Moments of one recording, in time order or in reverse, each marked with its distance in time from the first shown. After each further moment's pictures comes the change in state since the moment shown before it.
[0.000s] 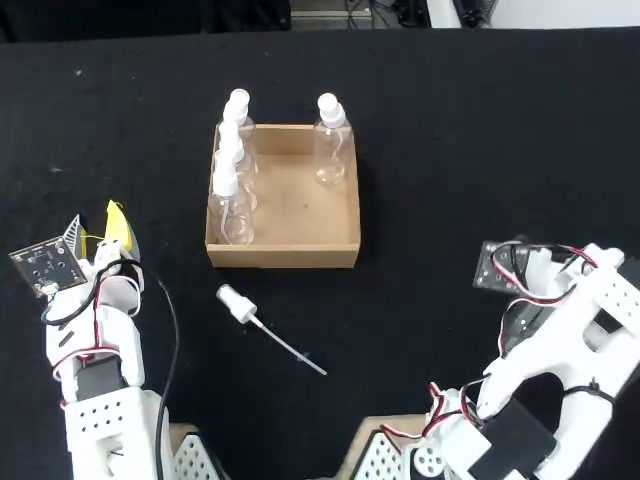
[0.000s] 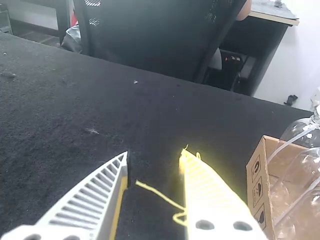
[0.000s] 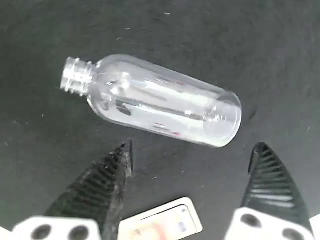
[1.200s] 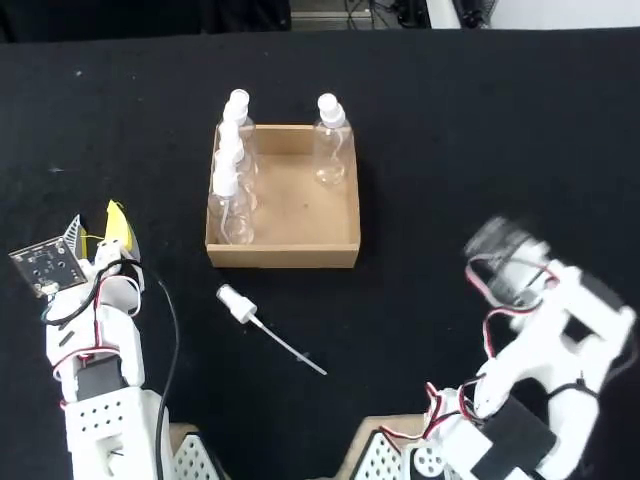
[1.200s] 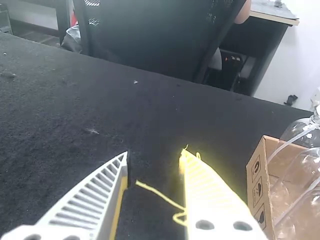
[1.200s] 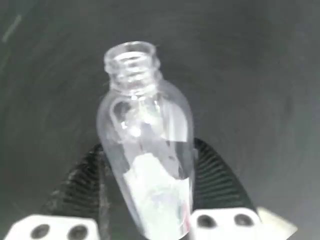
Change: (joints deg) left arm 0.0 0.0 0.0 0.0 0.0; right arm -2.6 1.2 11.5 -14.8 -43.9
